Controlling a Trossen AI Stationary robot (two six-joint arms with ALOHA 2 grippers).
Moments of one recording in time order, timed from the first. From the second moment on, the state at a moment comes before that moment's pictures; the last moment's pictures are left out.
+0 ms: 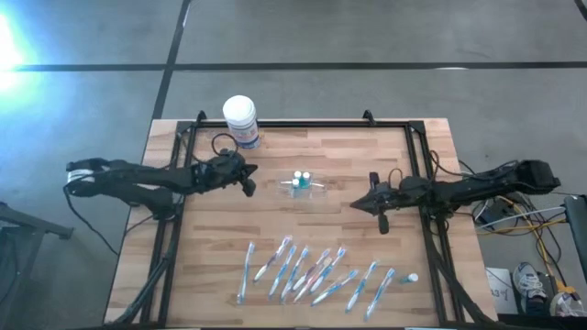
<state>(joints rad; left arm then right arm) 0.27 1.15 0.34 0.34 -0.31 -0.31 0.02 0.86 0.09 0.57 -0.05 0.20</state>
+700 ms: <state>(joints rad) 0.26 1.35 0.34 0.46 -0.29 -0.40 0.02 1.48 0.30 0.79 0.05 0.26</state>
